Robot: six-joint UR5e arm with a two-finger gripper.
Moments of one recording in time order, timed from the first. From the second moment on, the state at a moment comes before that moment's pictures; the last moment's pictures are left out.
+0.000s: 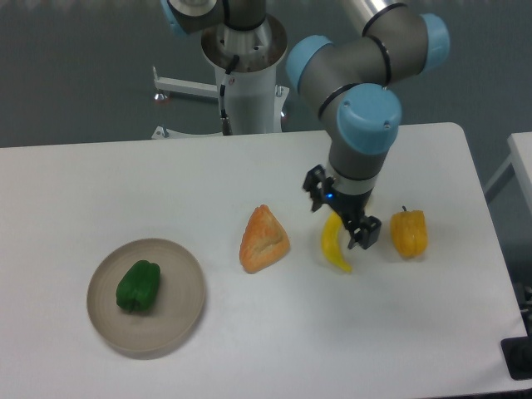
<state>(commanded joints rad) 2.34 -2.03 -1.31 -1.41 1.67 1.57</state>
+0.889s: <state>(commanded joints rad) 2.35 -2.07 -1.29 -1.36 1.59 1.57</state>
